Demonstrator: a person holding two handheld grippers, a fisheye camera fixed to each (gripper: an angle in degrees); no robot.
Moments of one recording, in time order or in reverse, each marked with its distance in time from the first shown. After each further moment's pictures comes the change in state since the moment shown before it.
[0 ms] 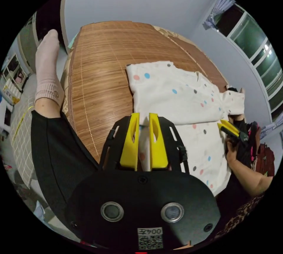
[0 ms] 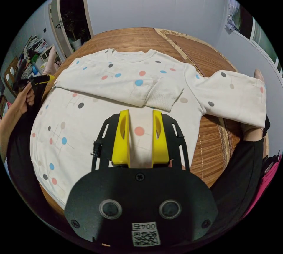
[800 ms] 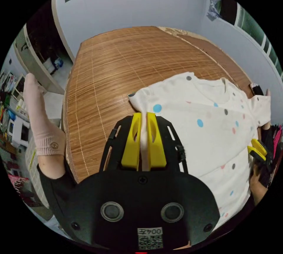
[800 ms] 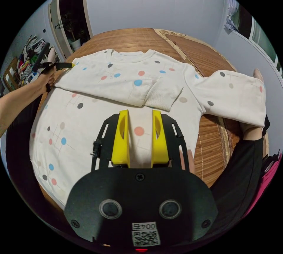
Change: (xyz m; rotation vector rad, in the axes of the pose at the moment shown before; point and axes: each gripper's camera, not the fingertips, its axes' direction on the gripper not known) left arm 0.069 -0.063 0.099 0.019 -0.213 0.101; right arm -0.001 0.000 0.003 0.005 0.006 0.005
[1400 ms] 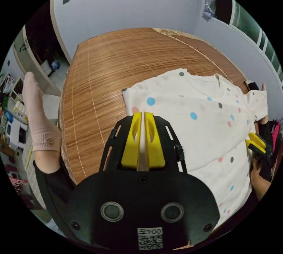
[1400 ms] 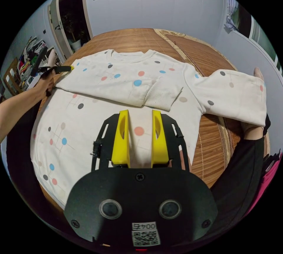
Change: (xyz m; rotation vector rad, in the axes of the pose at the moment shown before) left arm 0.039 0.038 0.000 -0.002 0.037 0.026; right arm -0.002 -0.002 0.001 0.003 -0.011 0.006
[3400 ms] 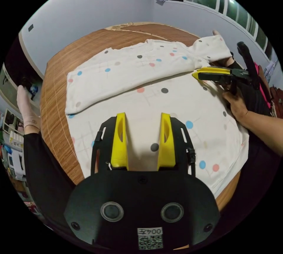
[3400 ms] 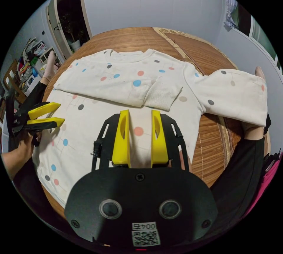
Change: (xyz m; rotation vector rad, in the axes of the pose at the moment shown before) left arm 0.248 0.238 -0.054 -0.030 0.083 0.289; right arm 0.016 -0.036 0.003 -0.012 -0.013 0.015
